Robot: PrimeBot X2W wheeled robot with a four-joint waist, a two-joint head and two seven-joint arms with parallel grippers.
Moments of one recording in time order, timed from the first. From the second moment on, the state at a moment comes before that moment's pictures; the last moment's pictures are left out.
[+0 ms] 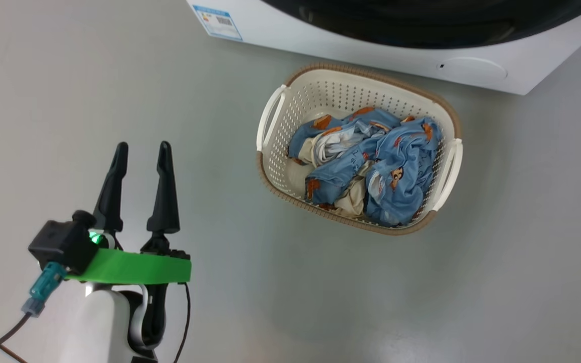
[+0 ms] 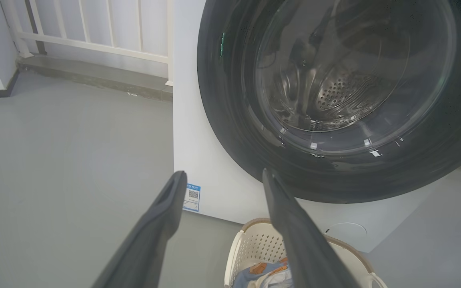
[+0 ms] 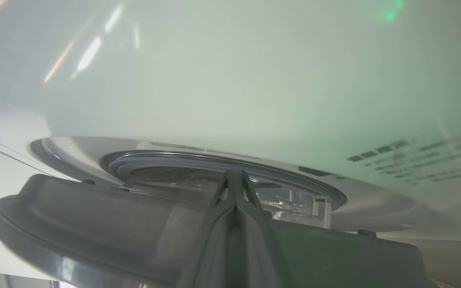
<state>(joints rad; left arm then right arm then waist) -0.38 0.03 -0.12 0.22 -0.38 -0.13 -0.26 -1.29 -0.50 0.19 0.80 1.58 0.12 0.51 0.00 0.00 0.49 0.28</state>
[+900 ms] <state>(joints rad) -0.32 0.05 -0.09 0.26 -0.37 -0.13 -0.26 -0.95 -0.41 0.25 0.68 1.64 0.12 0.66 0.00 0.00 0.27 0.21</state>
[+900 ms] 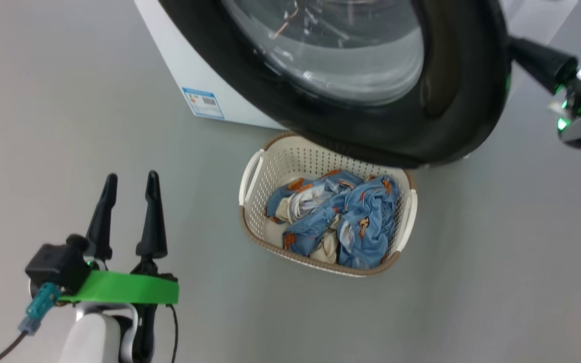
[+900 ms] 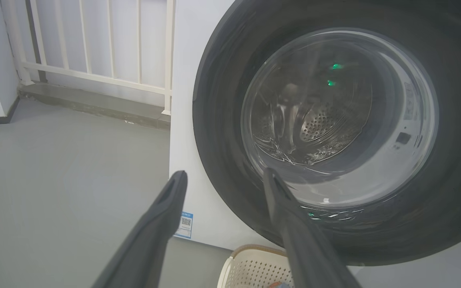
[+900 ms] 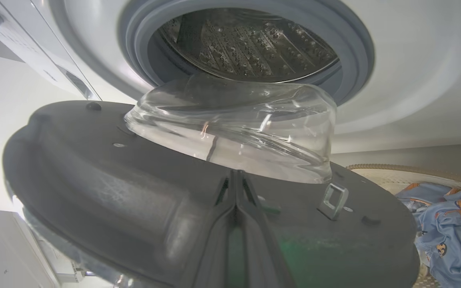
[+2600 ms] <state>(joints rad) -0.16 0.08 -0.10 0.27 -0.30 -0.13 -0.26 -0.44 -0.33 0.29 0.40 1.73 0.12 0.76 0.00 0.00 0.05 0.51</state>
